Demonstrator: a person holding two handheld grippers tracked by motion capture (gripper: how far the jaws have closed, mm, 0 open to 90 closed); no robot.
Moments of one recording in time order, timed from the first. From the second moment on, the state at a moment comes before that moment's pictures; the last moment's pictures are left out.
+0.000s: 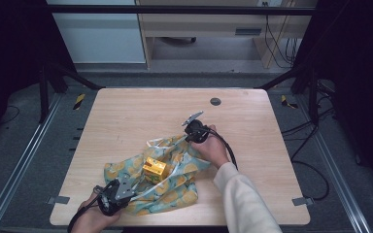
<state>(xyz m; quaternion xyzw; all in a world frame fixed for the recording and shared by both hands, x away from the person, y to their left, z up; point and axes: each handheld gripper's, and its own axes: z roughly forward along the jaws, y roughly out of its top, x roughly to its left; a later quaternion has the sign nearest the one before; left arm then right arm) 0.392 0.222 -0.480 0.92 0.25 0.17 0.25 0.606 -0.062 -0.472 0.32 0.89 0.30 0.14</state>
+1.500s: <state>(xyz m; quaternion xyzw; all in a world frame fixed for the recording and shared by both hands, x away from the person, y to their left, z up) 0.410 0.229 -0.431 0.83 0.33 0.30 0.35 0.493 -0.099 -0.410 0.28 0.86 0.38 0.17</state>
